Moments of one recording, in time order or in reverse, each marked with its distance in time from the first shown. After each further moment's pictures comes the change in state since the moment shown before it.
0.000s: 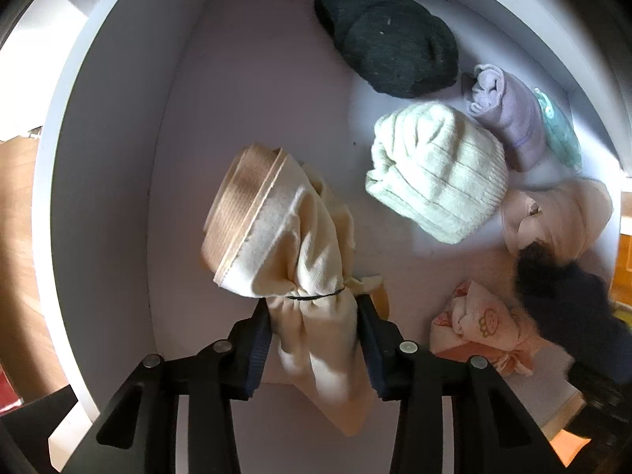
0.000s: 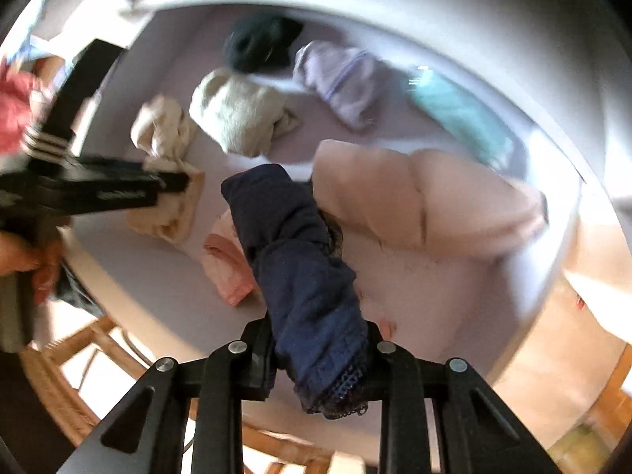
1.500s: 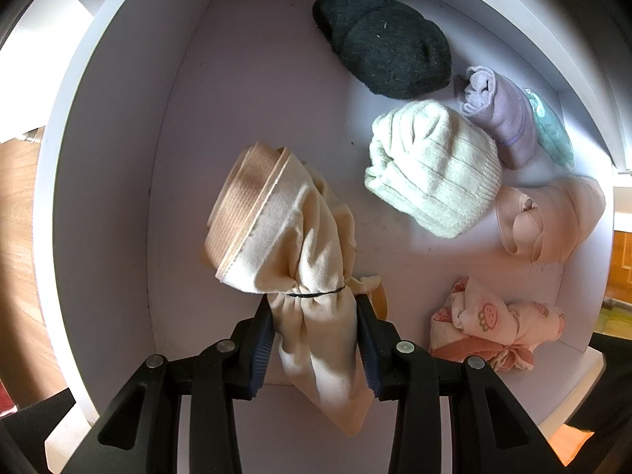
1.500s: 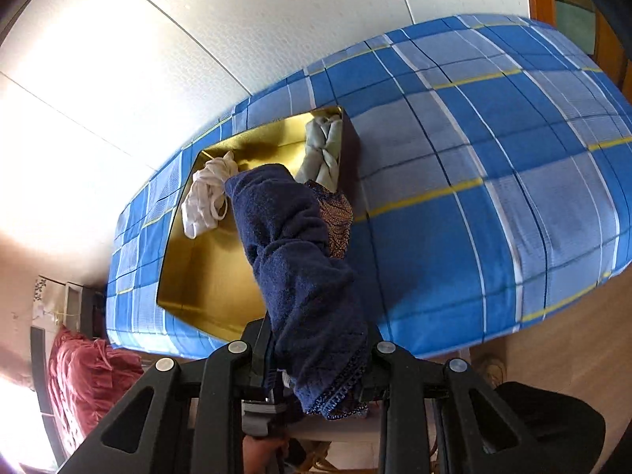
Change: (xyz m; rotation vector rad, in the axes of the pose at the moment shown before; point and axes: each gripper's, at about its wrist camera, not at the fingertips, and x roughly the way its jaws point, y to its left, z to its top) left arm -0.002 0.008 -0.008 0.009 -0.026 -0.022; right arm -0.293 -0.084 0.046 0.556 -0.572 0.229
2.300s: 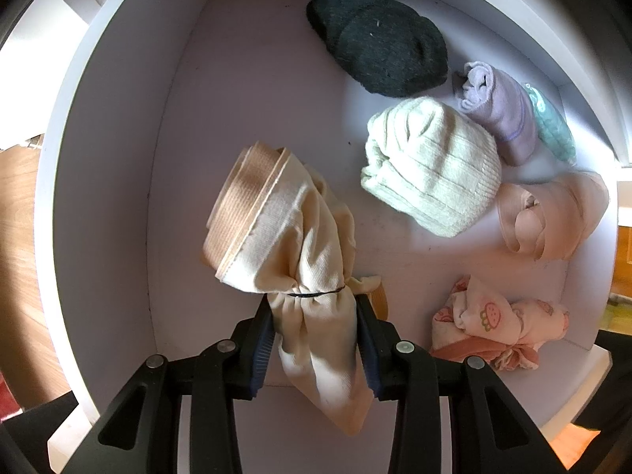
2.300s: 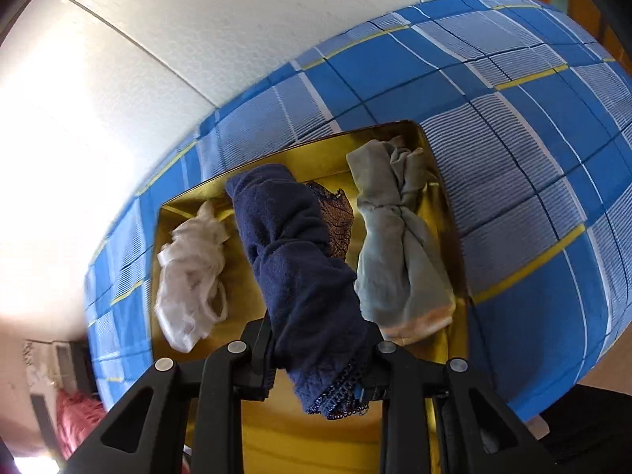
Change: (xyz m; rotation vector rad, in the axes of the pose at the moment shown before) left arm 0.000 -0.006 0.000 0.013 -0.004 0.020; right arm 0.122 0.058 0.083 0.175 0.001 -0.125
